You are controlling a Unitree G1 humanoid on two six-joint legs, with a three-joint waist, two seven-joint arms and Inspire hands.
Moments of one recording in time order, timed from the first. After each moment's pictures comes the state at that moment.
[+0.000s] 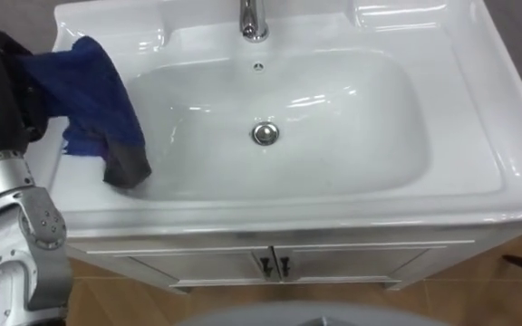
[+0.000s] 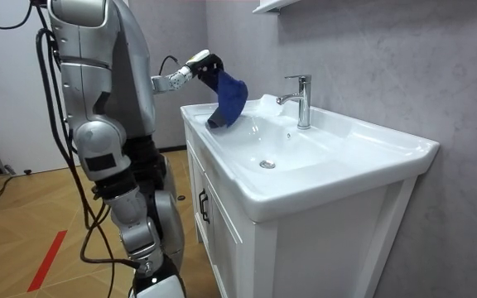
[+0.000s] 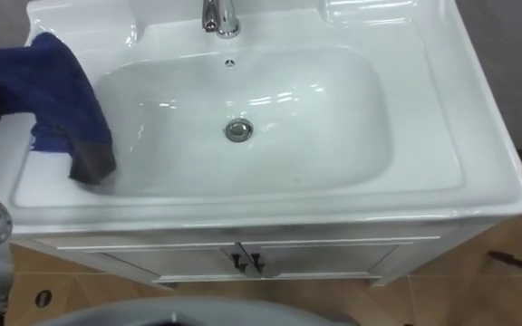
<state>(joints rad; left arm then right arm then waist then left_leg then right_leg) 0.25 0.26 0.27 -0.19 1.01 0.11 0.40 0.20 -0.27 -0.02 1.20 -0.12 0.07 -0.05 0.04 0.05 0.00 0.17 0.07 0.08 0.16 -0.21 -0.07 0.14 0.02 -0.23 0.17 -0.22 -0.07</state>
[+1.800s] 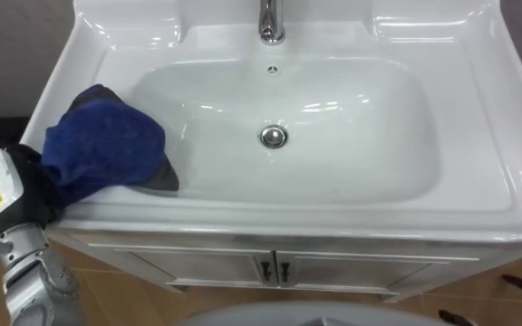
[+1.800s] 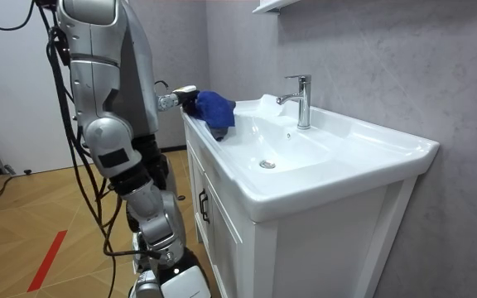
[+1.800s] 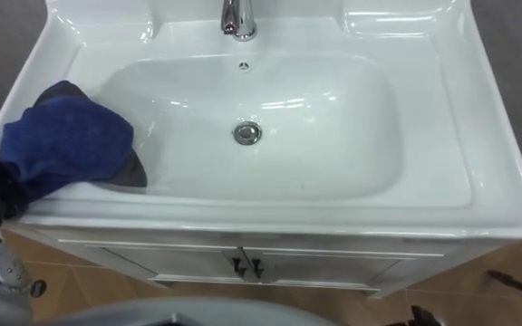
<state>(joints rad) 0.35 0.20 0.27 0.14 0.99 0.16 0.46 0.22 -0.26 -0.03 1.09 -0.01 0.10 -0.12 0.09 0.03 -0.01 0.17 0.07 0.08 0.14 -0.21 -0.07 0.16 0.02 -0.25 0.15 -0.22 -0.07</state>
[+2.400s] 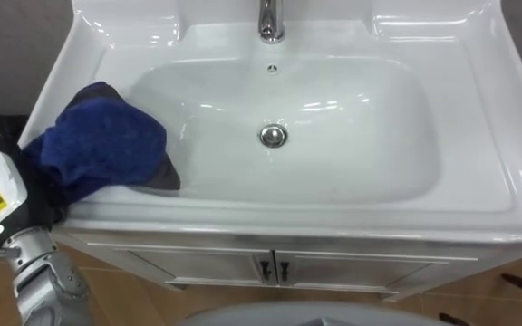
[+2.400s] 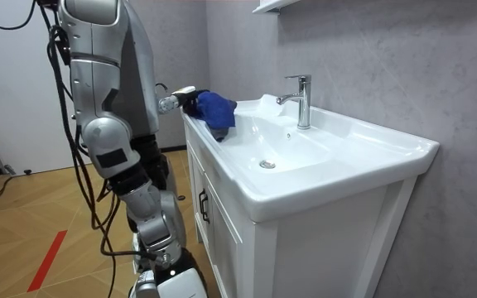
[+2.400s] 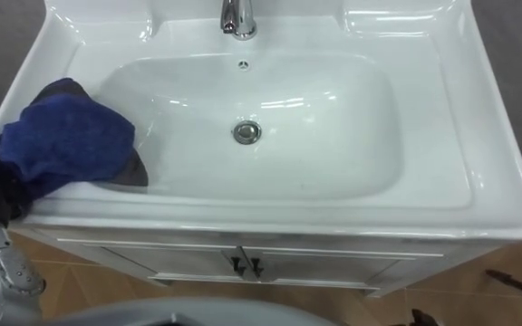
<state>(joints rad) 0.34 0.18 0.27 0.15 0.97 0.14 0.52 0.23 -0.26 -0.04 1.07 0.03 0.10 -0.12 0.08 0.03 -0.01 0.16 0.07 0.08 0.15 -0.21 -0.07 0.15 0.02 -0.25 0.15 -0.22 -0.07</state>
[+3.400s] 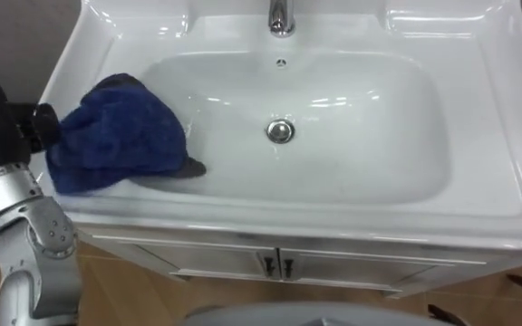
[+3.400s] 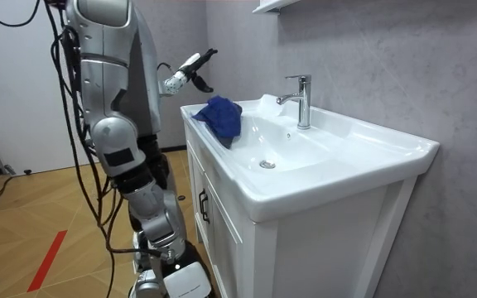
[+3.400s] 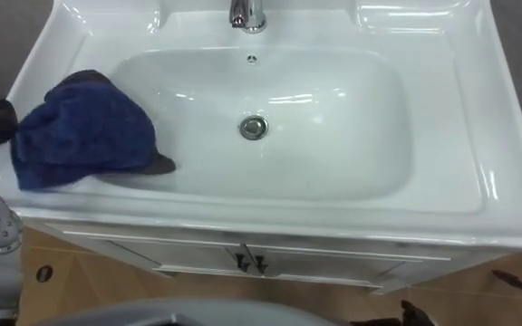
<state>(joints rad) 0.23 0.20 0.29 -0.21 0.90 0.02 0.52 0.22 -0.23 -0.04 1.12 0.11 -0.01 -0.07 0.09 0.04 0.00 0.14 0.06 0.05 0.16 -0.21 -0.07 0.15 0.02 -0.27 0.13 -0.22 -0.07</state>
